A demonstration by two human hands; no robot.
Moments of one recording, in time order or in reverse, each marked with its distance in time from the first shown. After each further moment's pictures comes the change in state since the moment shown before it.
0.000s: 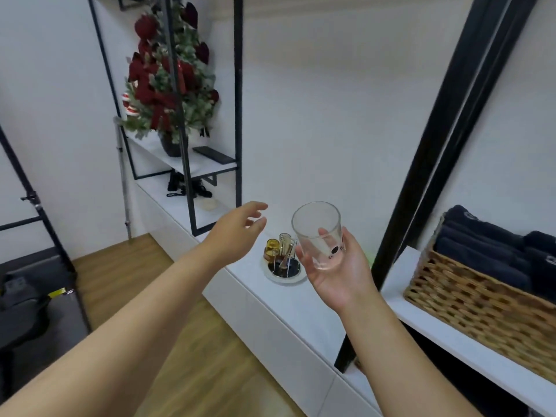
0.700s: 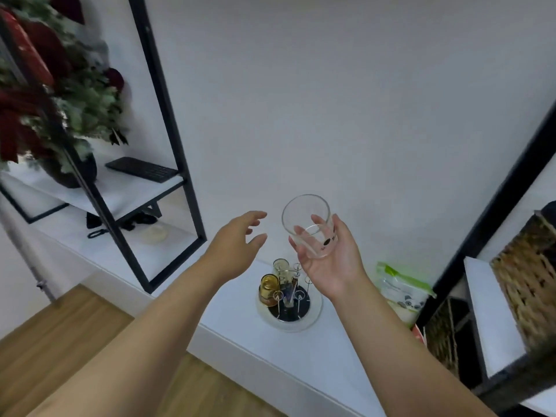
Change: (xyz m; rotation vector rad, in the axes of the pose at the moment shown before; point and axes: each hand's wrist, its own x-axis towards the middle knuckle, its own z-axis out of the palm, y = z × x) left_hand 0.368 -0.191 0.047 0.061 -0.254 0.152; right_hand 0.377 -0.024 0.048 0.057 0.170 -0.229
